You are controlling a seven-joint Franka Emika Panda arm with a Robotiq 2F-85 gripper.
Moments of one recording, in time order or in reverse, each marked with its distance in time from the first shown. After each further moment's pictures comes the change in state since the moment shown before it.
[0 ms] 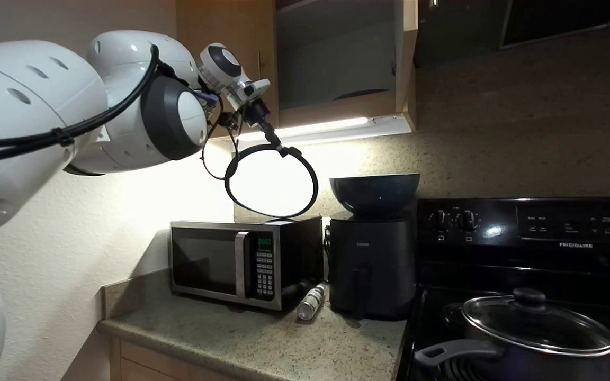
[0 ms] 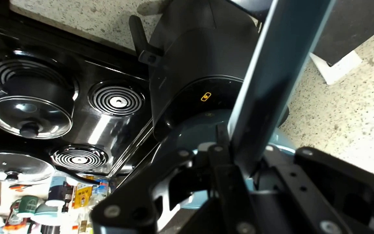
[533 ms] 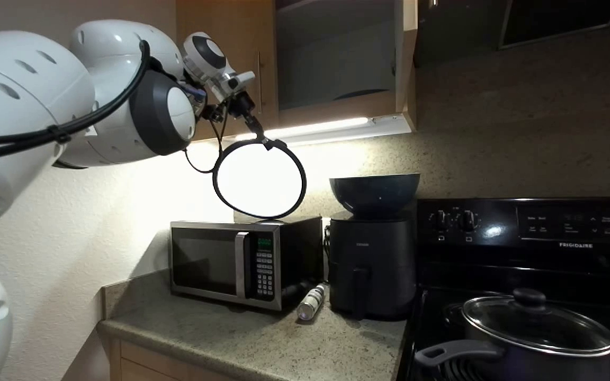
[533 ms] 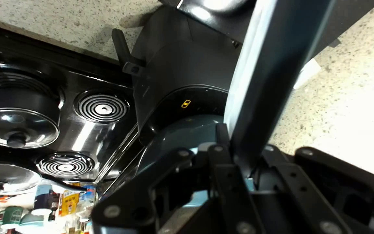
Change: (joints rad) arm 0.049 -0.030 0.021 0.000 -0.008 0.012 0.042
